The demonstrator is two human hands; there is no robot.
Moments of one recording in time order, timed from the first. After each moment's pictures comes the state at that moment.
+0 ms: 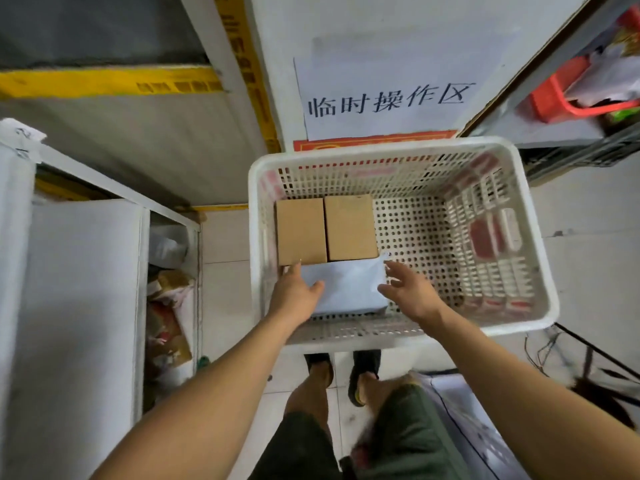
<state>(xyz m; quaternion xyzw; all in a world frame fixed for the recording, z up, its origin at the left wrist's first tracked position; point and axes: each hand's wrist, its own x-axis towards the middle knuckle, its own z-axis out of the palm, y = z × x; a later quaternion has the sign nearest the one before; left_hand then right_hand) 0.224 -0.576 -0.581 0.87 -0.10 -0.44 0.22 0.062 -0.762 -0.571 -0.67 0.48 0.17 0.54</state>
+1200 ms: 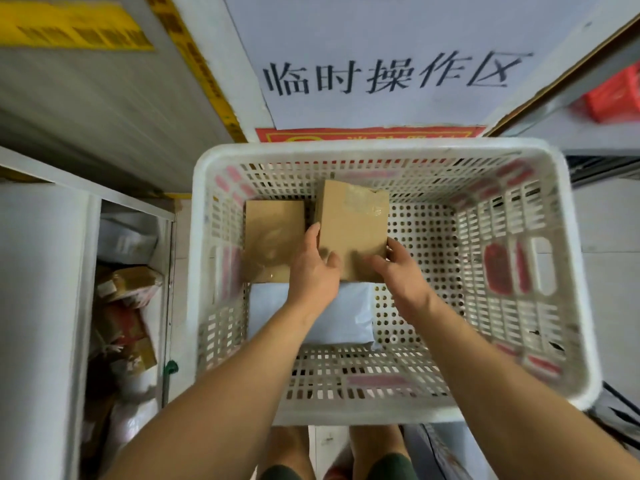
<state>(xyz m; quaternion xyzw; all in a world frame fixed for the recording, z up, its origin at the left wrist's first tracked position) 0.231 -0.711 -0.672 0.83 -0.03 -0.37 0.42 0.128 -0.847 -0.677 -0.55 0.49 0.08 0.67</state>
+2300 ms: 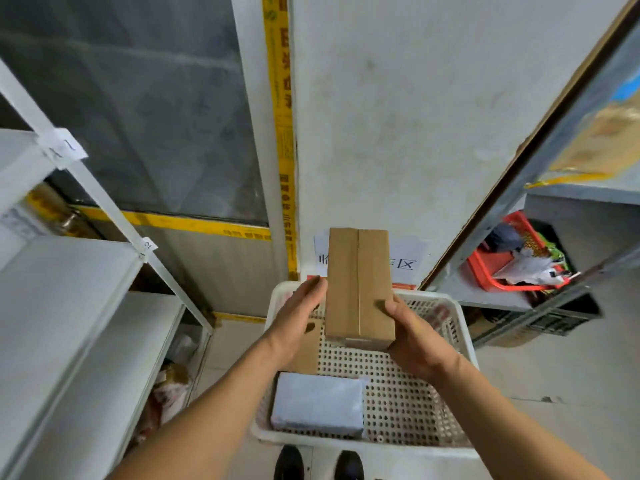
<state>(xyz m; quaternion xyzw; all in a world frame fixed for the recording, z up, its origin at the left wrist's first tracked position) 0.237 -0.618 -0.329 0.66 -0.04 -0.41 0.63 0.094 -0.805 -0.321 -0.49 0.22 0.03 0.84</state>
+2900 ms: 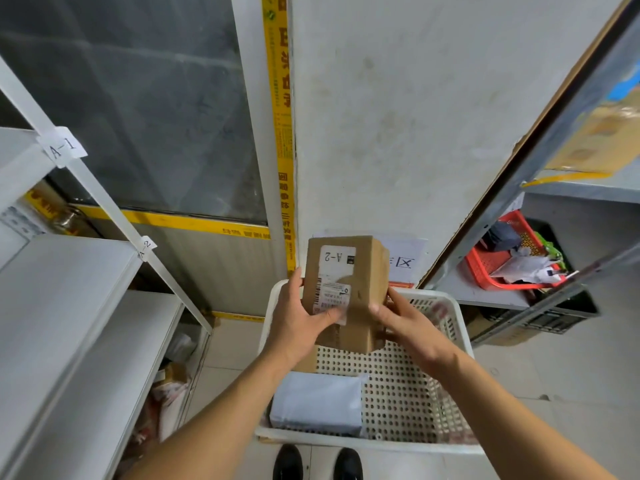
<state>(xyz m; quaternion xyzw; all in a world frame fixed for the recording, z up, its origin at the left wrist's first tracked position) 0.217 -0.614 -0.320 0.79 -0.15 -0.22 0.56 0.090 -0.807 -0.304 -0.66 0.21 0.04 0.72</state>
